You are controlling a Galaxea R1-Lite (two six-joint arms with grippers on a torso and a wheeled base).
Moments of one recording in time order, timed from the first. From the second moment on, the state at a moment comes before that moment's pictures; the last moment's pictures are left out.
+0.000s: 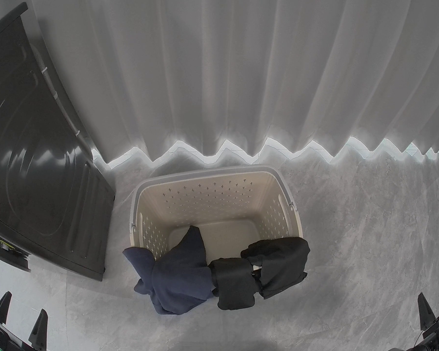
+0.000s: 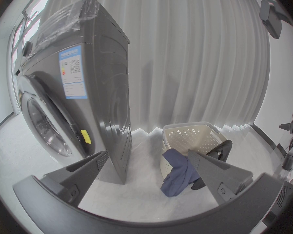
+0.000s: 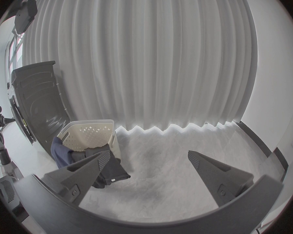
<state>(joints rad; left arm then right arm) -0.01 0.02 -0.02 0.00 0.00 -0.05 0.00 0.02 -0.02 0.00 0.00 -0.01</state>
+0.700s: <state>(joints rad) -0.01 0.02 -0.02 0.00 0.00 -0.04 0.00 0.02 -0.02 0.00 -0.01 0.00</state>
